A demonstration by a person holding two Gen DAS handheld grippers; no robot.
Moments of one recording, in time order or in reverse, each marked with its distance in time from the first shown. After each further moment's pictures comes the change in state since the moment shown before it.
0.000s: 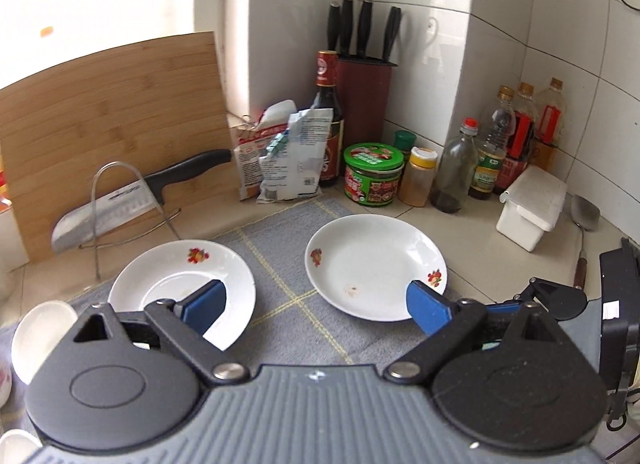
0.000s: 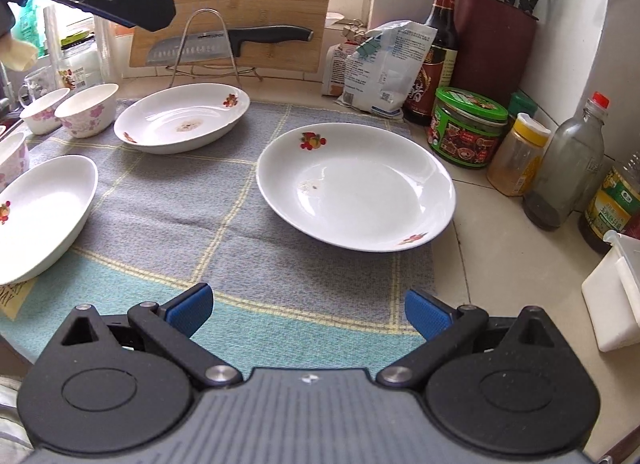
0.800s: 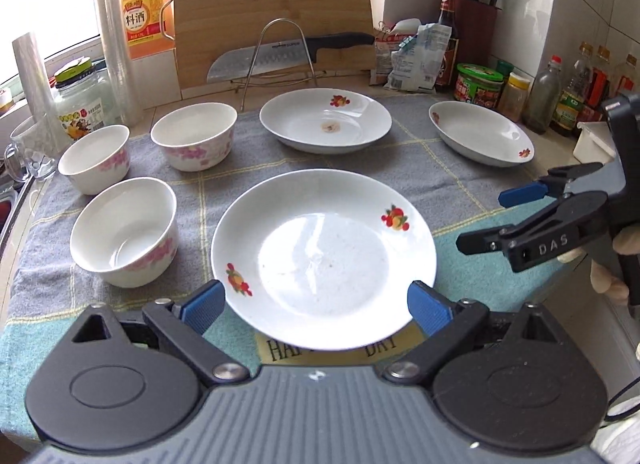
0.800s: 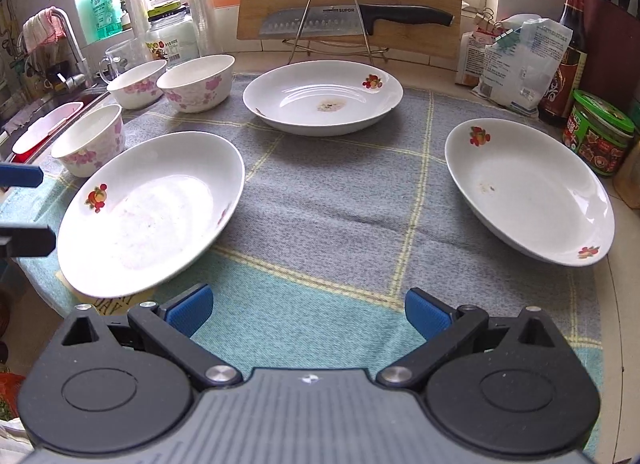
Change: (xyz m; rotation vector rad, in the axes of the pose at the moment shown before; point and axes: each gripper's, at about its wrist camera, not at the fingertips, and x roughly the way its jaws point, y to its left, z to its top) left arm -0.088 0.060 -0.164 -0.160 0.146 0.214; right arm 0.023 0.098 0.022 -0.020 0.072 0.212
